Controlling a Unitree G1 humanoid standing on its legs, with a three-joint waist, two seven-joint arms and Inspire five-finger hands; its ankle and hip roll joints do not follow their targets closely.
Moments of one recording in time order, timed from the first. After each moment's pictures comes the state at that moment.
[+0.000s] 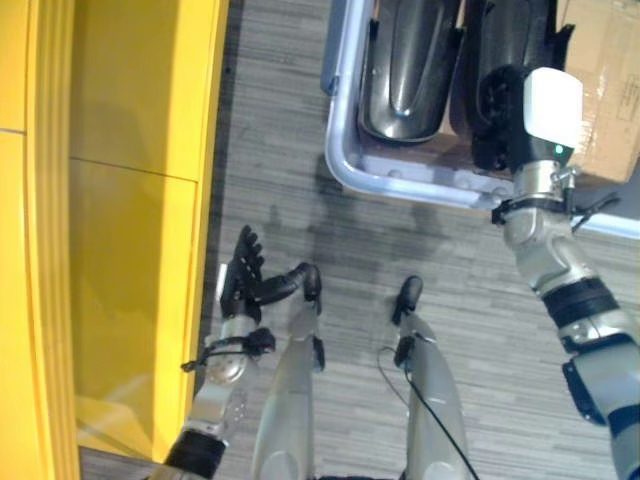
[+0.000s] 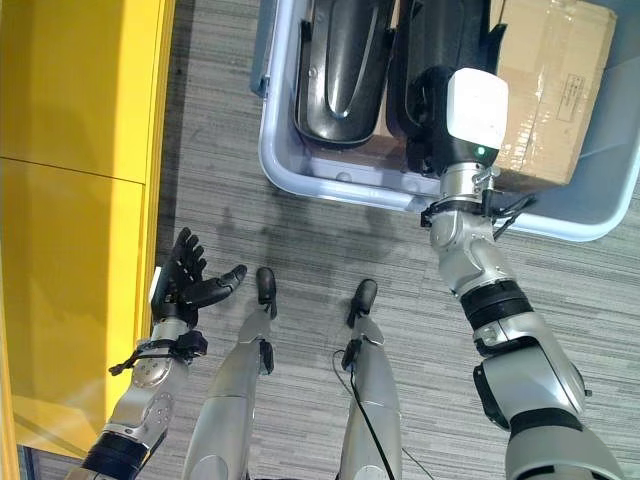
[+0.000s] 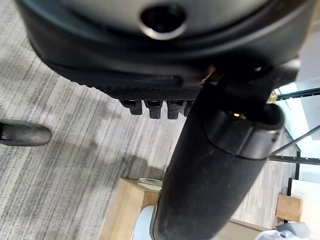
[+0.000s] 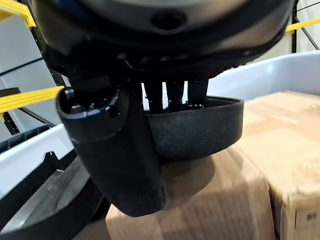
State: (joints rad) left arm -0.14 0.33 -0.20 0.20 -0.51 -0.22 0.27; right arm -0.91 -0.66 0.36 0.56 -0.54 0.09 -0.51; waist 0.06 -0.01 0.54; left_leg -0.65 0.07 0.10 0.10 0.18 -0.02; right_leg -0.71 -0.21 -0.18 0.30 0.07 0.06
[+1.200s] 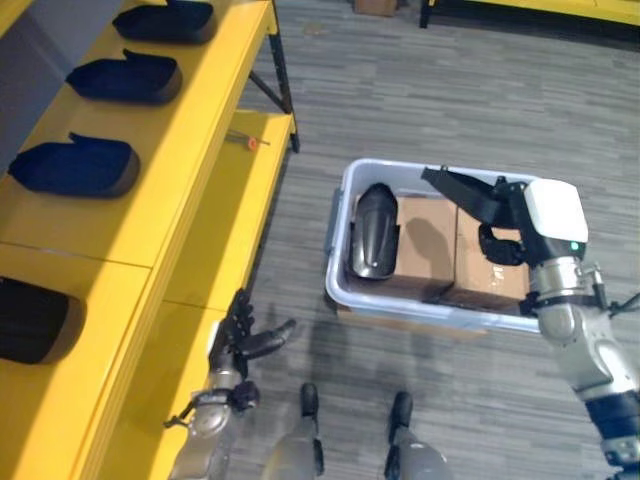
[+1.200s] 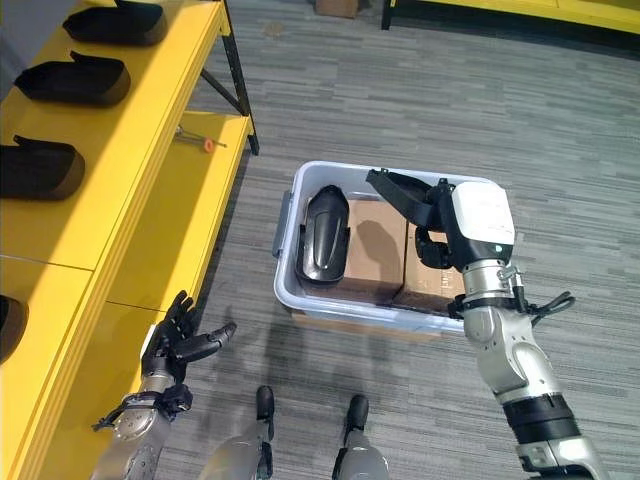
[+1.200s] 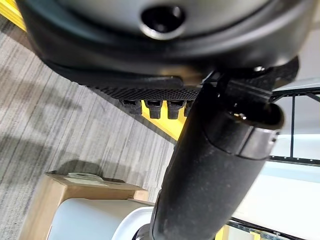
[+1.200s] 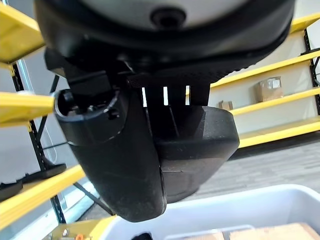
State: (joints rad) left arm 0.13 0.29 -0.08 0.20 -0.45 -0.15 0.15; right arm -0.25 -0.72 0.06 0.04 -0.63 -0.01 -0.29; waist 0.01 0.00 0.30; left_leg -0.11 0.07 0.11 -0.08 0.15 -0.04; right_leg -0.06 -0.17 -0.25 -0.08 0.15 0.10
